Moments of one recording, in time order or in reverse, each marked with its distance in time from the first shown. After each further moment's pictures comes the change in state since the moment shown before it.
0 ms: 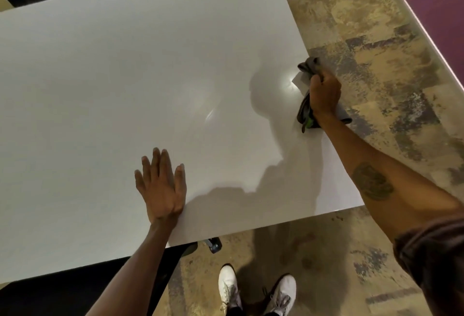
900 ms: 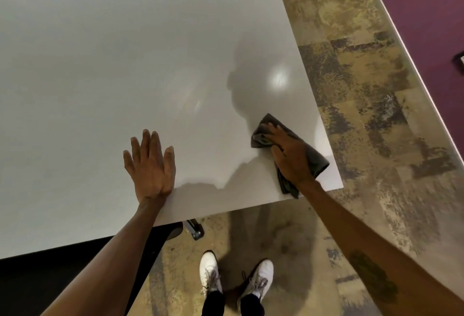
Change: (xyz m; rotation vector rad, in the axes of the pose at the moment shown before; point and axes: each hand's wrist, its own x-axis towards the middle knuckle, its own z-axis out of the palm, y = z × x) left_hand 0.002 -0.005 -0.004 -0.021 0.006 0.013; right_hand -0.174 0.033 -0.036 -0.098 -0.505 -0.314
